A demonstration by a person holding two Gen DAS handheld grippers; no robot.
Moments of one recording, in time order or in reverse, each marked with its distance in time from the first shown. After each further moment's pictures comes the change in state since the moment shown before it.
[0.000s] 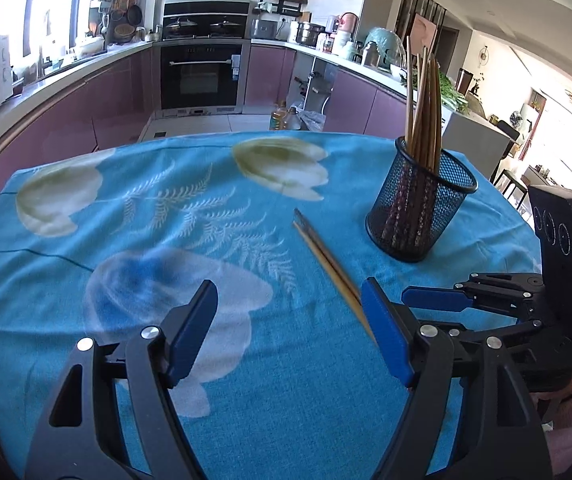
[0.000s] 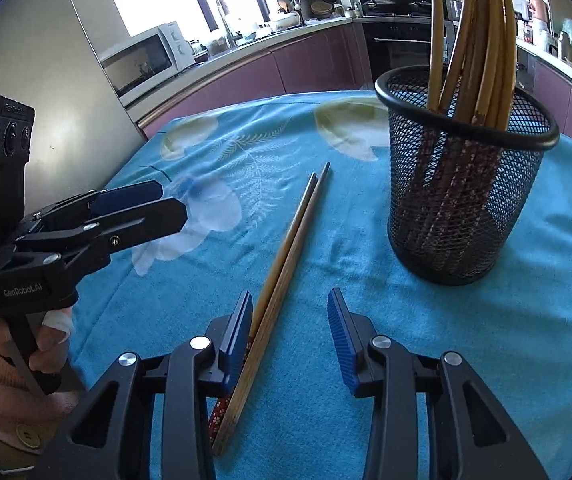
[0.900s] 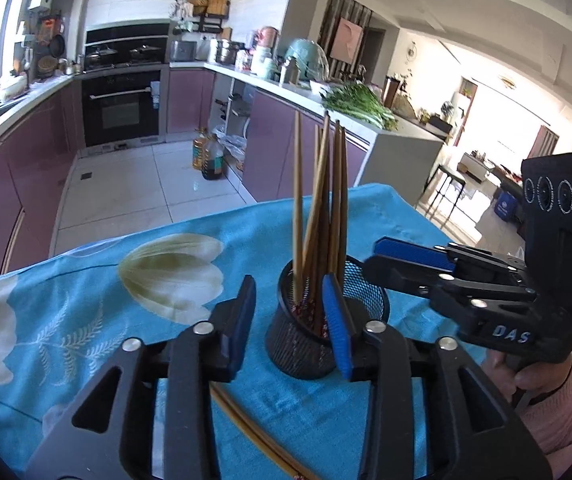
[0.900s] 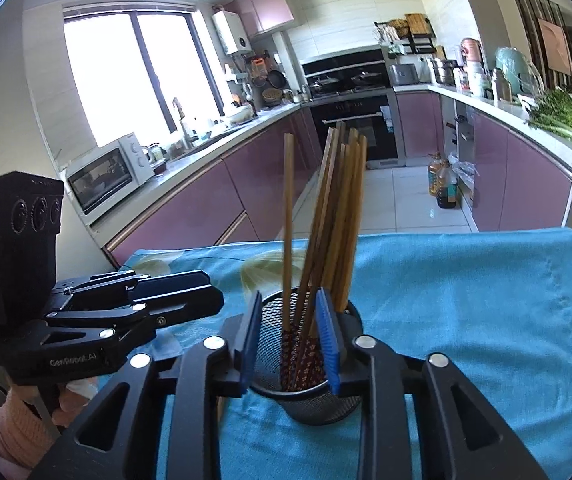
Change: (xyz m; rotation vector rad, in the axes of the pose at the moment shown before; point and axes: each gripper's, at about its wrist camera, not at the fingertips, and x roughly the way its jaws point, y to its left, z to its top) left arm 0.008 -0.069 0.118 0.129 -0.065 -0.235; right arm -0.092 -0.052 0.072 0.084 -0.344 -0.081
